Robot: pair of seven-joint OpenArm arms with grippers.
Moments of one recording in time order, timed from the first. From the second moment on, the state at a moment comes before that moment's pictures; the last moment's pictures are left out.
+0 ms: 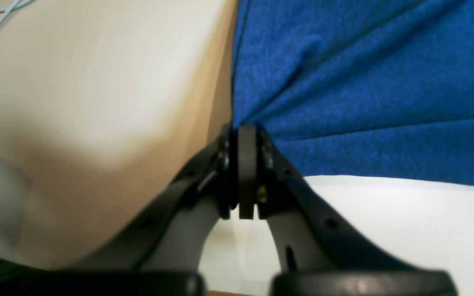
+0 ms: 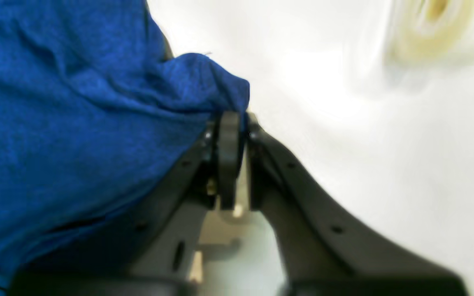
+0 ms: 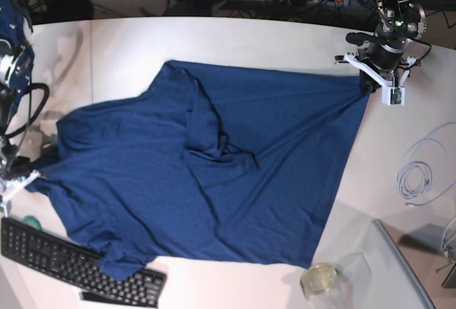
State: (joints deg) left arm 23.7 -9.0 -23.3 93.1 -7.3 -17.9 27.5; right arm 30.2 19.8 26.8 30.6 -14.6 17.5 -26.1
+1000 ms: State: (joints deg) left arm 23.9 -8.1 -23.1 95.4 -7.4 -17.9 27.7; right arm 8.3 3.5 27.5 66.2 -15.9 30.0 -47.4
